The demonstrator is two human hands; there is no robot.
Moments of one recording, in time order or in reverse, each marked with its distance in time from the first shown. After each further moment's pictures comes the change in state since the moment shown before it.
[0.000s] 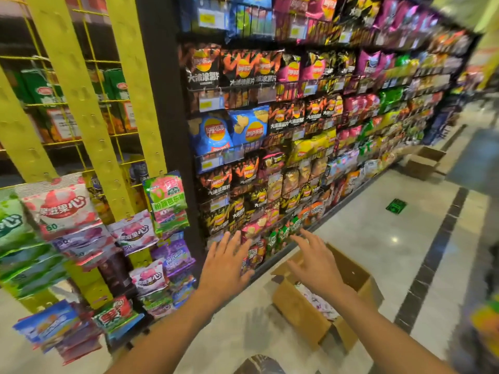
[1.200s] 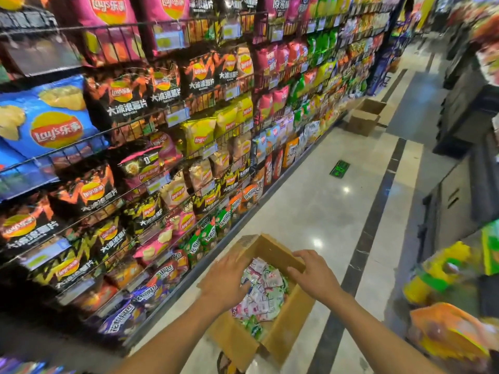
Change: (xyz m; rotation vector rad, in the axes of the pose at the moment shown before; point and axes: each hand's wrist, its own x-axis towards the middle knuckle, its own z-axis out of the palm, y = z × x) left_hand 0.345 0.298 0.173 -0.119 -0.399 0.163; right_hand 0.146 0.440 -0.004 0.214 -0.235 0.412
